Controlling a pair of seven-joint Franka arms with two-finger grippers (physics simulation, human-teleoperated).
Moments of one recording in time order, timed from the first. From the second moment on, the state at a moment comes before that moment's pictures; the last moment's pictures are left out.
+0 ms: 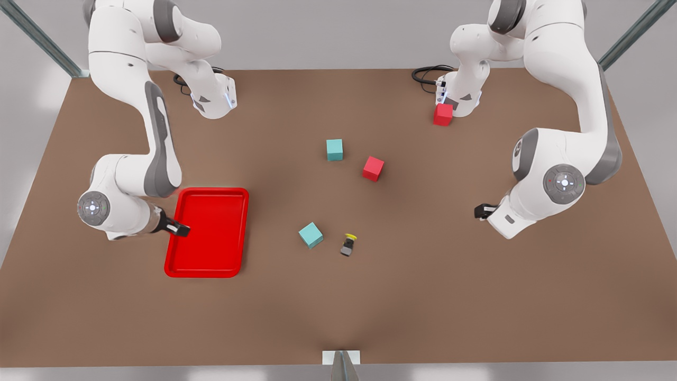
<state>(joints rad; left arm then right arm) -0.11 0.37 -0.08 -1.41 0.07 1.64 -0.14 0.17 0.35 -0.16 -1.66 0.11 1.82 0.39</state>
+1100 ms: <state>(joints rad) -0.63 0.81 0.10 -1.03 0.06 1.71 -2.56 -0.12 0.48 0.13 -1.40 0.02 1.60 0.00</state>
